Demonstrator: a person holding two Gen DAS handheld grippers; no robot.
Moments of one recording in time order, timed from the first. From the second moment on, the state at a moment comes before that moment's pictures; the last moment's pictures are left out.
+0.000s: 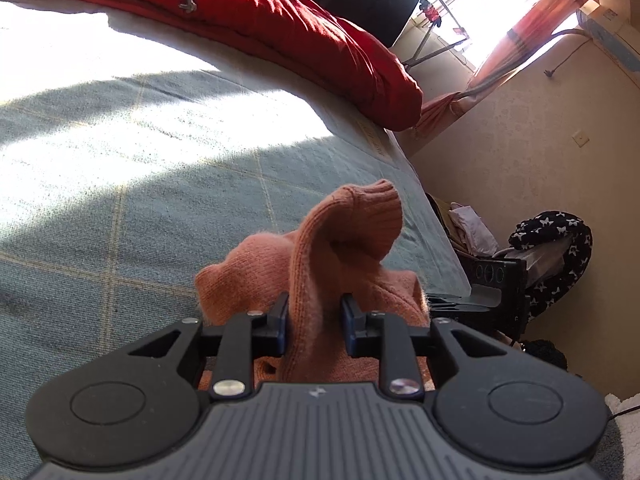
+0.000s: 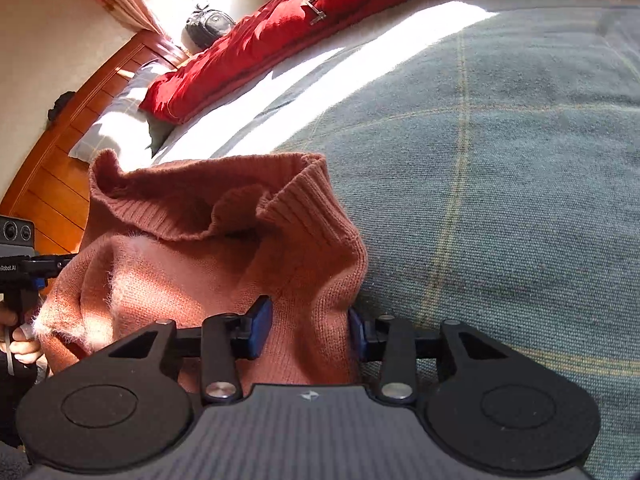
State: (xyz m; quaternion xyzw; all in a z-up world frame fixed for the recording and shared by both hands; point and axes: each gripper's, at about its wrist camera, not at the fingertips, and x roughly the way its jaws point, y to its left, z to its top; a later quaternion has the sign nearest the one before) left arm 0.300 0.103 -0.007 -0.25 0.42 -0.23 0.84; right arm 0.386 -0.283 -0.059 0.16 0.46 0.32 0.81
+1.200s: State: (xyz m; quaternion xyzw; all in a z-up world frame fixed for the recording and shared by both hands) left arm 0.371 0.118 0.076 -0.05 0.32 -0.08 0.94; right arm 0.433 -0.295 0.055 0.04 0.36 0.23 0.90
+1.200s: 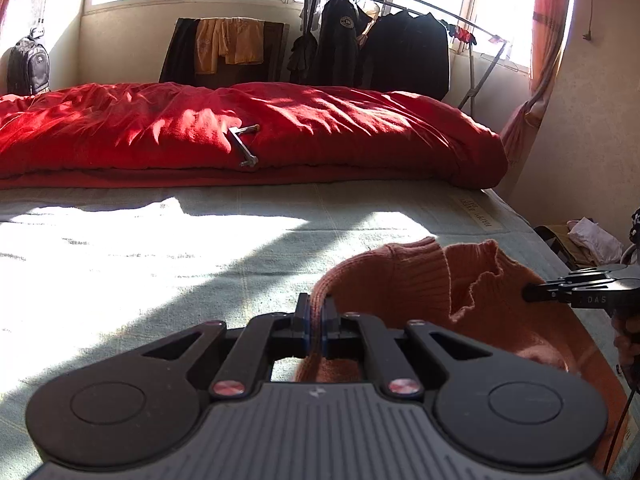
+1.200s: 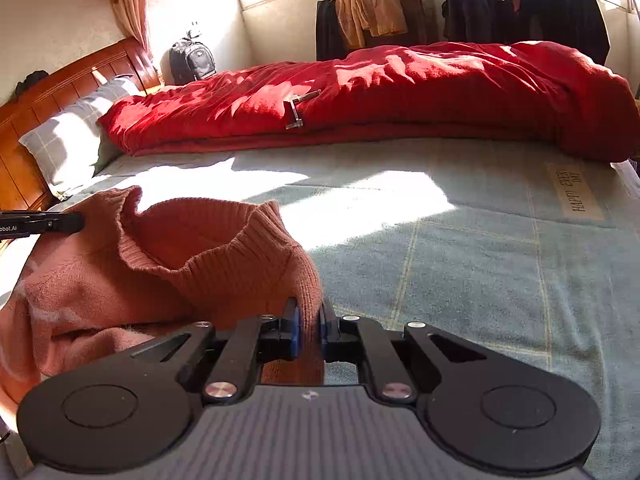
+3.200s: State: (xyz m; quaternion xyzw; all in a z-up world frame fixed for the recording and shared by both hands) left arm 0.227 0.031 0.045 -0.03 0.34 -0.11 0.93; right arm 0.225 -0.186 0.009 -0.09 0.47 0.35 0.80
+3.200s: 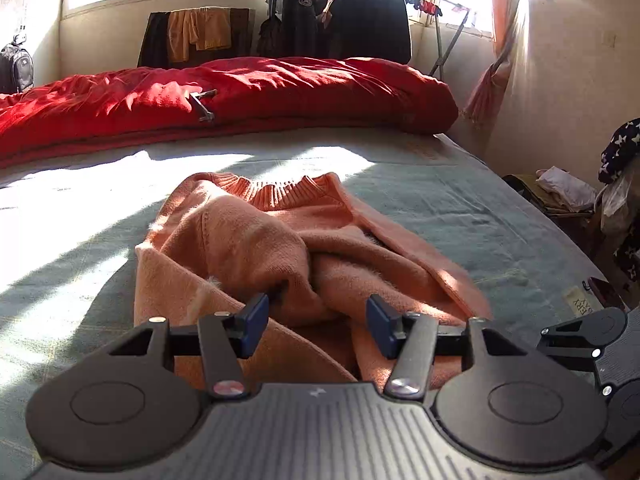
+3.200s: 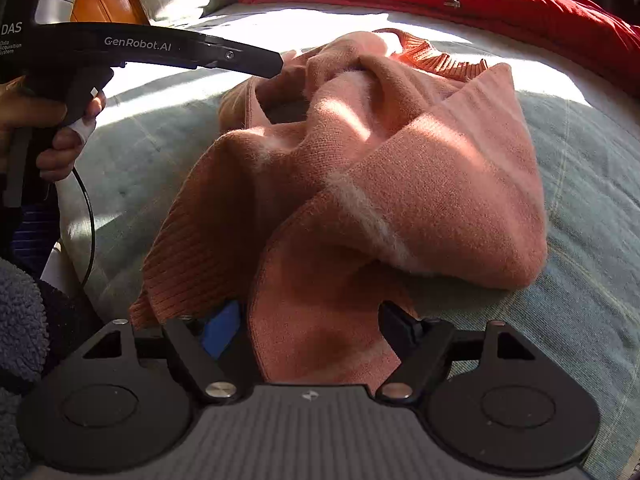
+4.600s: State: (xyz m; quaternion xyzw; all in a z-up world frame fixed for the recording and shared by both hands) left arm 0.221 0.062 0.045 -0.04 0.34 -0.07 0.94; right arm 0.382 -0.343 0.043 -0.24 0.35 -0.03 0.90
